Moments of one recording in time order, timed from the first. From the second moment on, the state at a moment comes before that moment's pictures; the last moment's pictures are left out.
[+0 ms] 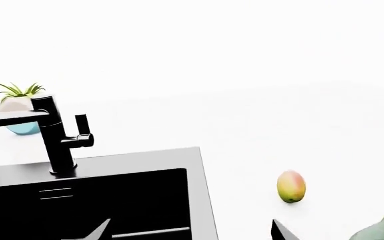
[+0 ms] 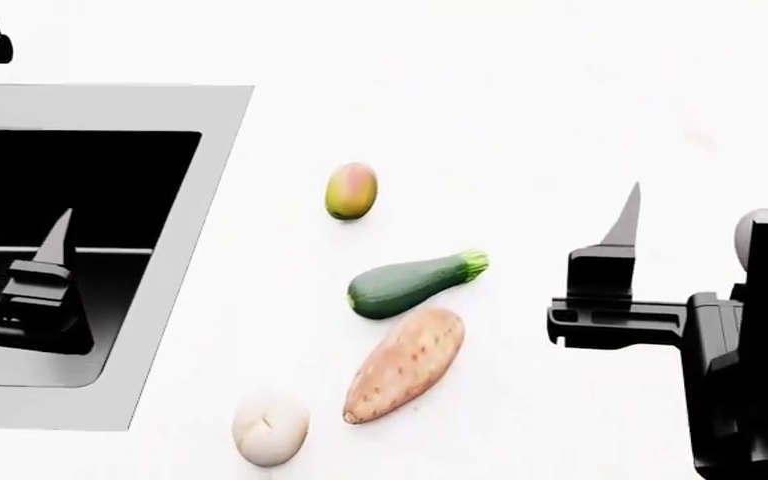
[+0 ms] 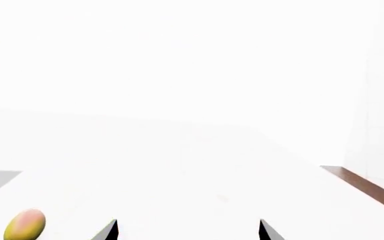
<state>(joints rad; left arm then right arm) -0.62 -0.34 -0.05 0.71 -0.63 -1.27 -0.31 0.57 0.38 0.14 -0.76 0.46 1.19 0.26</state>
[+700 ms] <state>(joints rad) -0.61 -0.35 -0.03 0.70 -0.64 -1.24 -0.32 0.63 0.13 0.31 -0.65 0.83 1.49 0.39</state>
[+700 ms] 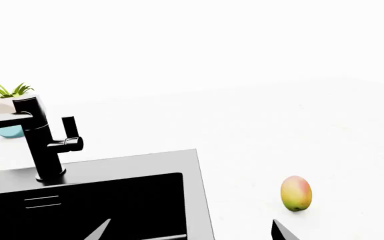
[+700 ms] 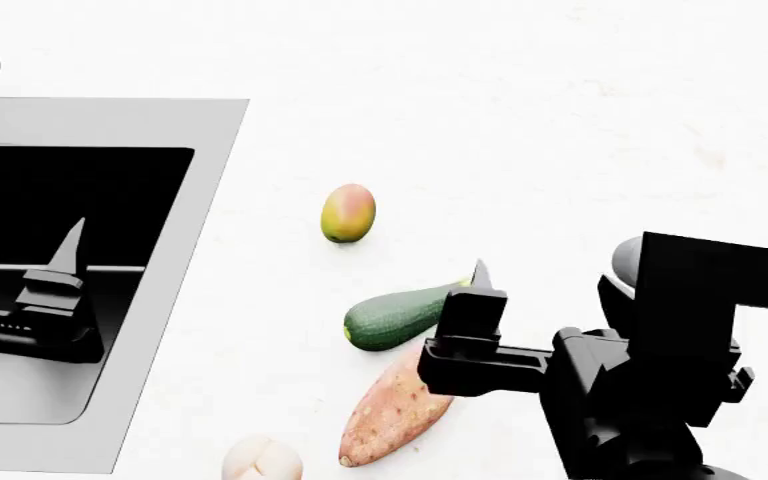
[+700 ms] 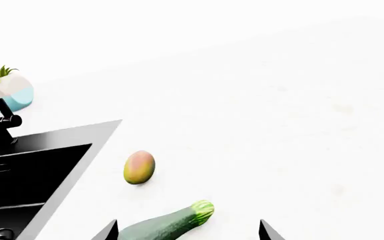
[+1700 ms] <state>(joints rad) -0.60 -0.38 -0.02 0.68 -0.65 -1.21 -0.32 0.69 0.07 0.00 -0.10 0.96 1.18 0.68</state>
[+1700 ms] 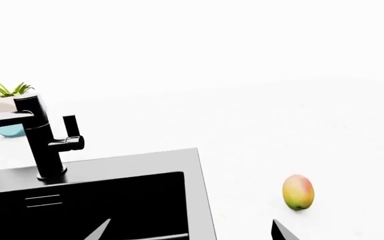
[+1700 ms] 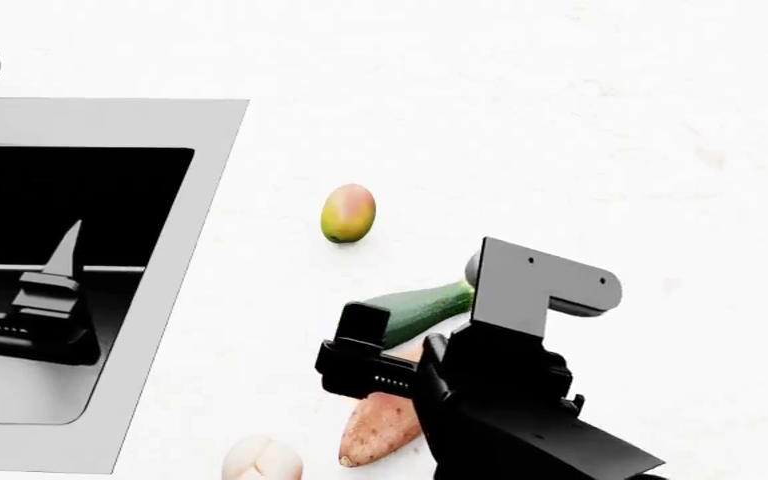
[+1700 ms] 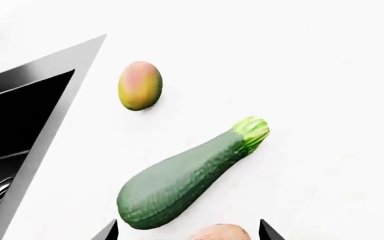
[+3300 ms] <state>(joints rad) -0.73 -0.30 0.01 0.56 -0.83 -1.27 -0.26 0.75 0.49 0.00 -0.54 1.18 1.33 0.90</state>
